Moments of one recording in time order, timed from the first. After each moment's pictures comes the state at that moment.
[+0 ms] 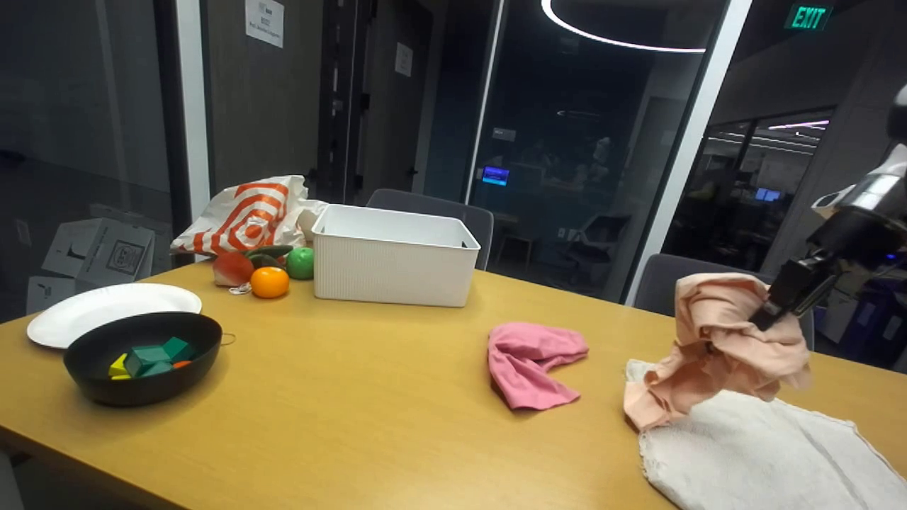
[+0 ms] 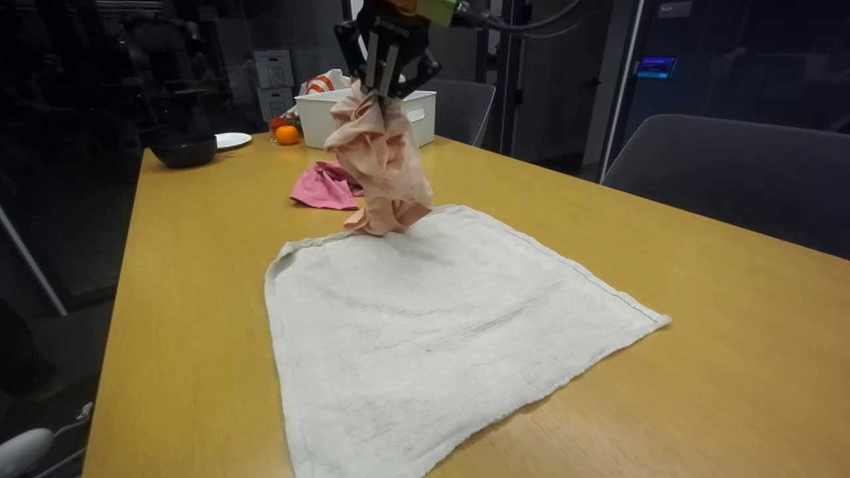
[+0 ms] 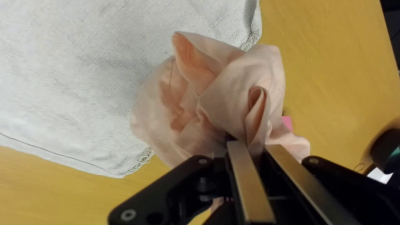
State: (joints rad) arm -0.08 -0.15 -0.09 -2.09 0.44 1.91 -0.69
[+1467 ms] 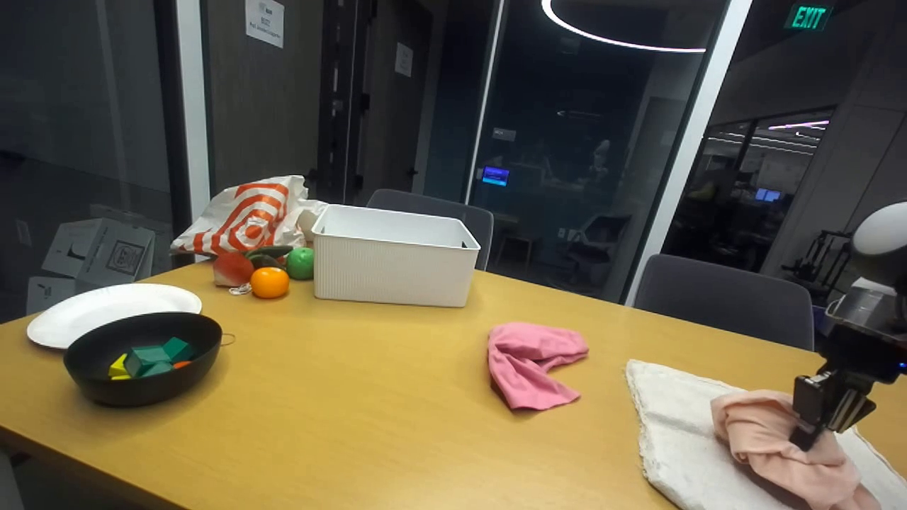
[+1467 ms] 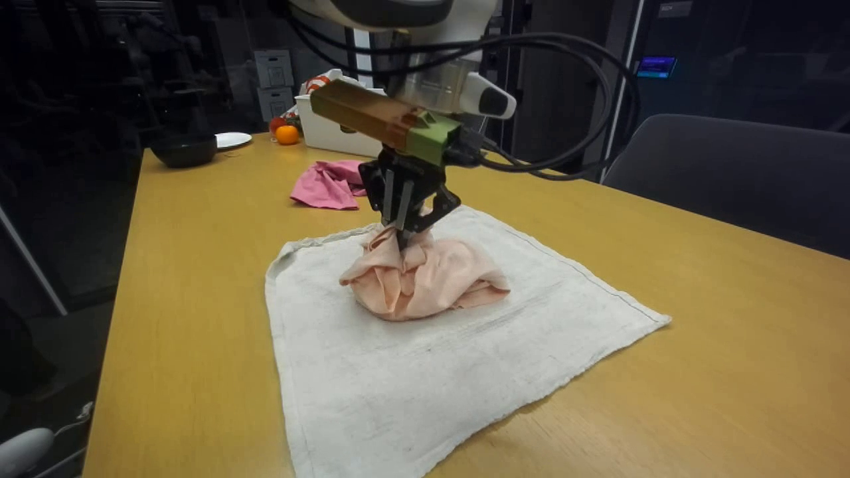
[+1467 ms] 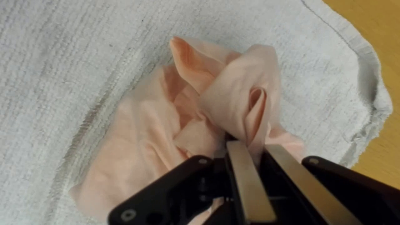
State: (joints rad) arm -0.08 -0.06 -0.14 -2.32 0.18 2.12 -0.43
